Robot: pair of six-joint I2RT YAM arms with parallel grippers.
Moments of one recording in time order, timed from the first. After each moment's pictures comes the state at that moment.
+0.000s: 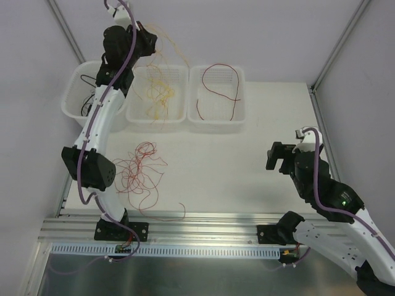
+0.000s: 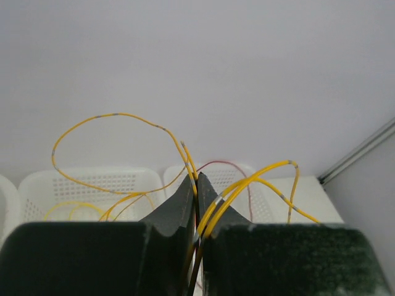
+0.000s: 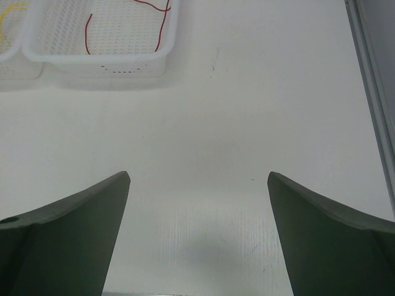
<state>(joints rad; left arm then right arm) -0.19 1.73 1.99 -0.16 0.09 -0.36 0.77 0.57 0.97 -0.82 0.67 0.33</state>
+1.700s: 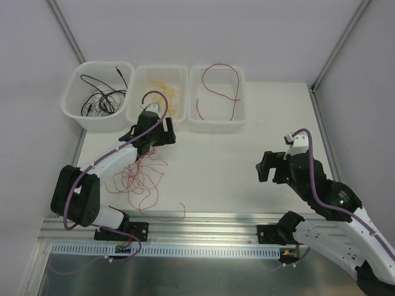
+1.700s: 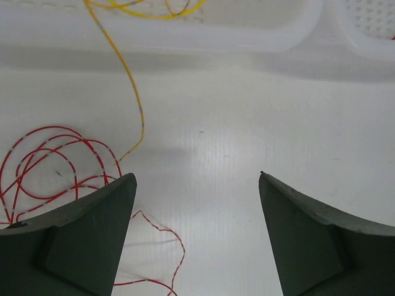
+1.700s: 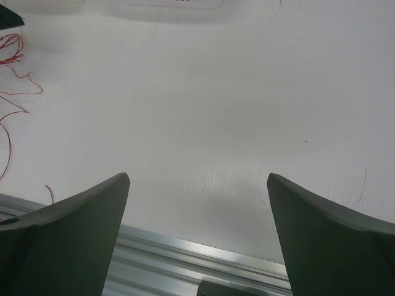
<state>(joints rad) -0.36 1.42 0.92 -0.18 -0.06 -0.43 0.77 0.58 0.95 -0.94 0.41 0.43</state>
